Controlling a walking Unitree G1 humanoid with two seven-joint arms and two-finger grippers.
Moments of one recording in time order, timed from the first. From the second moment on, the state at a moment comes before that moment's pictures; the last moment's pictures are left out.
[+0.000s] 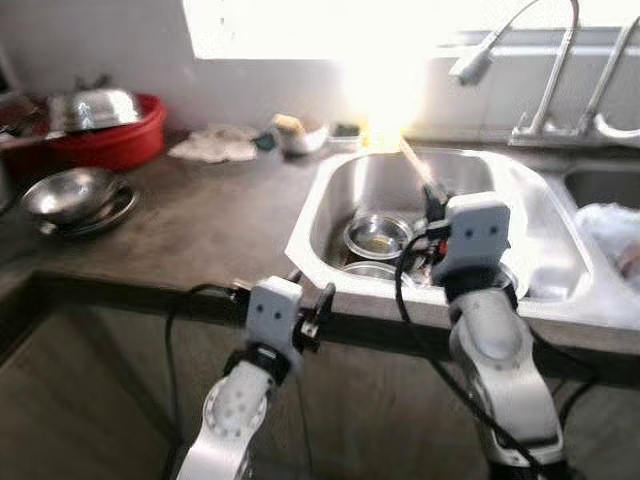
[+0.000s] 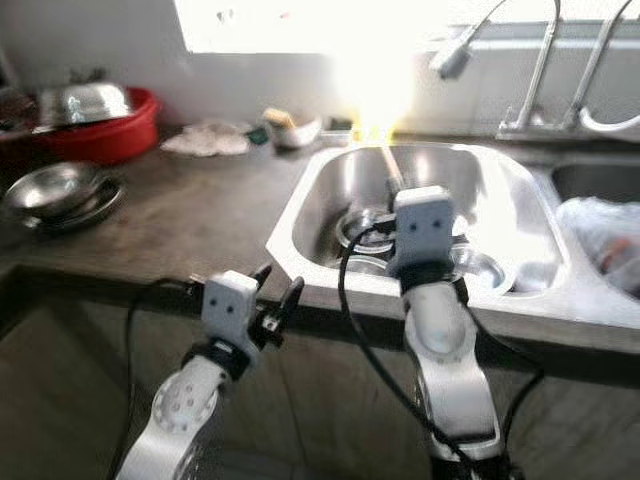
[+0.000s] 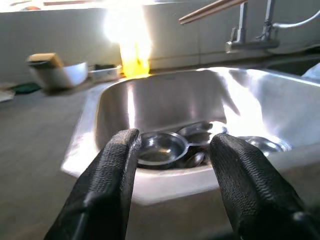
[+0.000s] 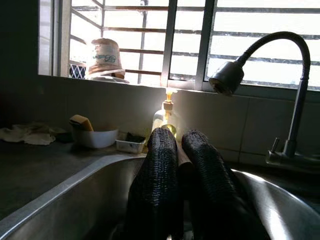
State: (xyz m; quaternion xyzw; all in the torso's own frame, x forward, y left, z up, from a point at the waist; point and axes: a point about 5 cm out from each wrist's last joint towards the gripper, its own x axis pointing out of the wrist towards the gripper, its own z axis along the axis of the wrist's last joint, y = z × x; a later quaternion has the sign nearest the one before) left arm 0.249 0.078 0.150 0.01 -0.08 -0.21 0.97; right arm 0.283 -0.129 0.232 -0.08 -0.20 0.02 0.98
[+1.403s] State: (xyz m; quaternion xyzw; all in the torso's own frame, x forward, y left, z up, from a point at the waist) left arm 0.238 0.070 0.145 -0.01 -0.07 -0.21 0.98; right arm 0.386 -0.152 0.175 -0.23 0.09 0.07 0.97
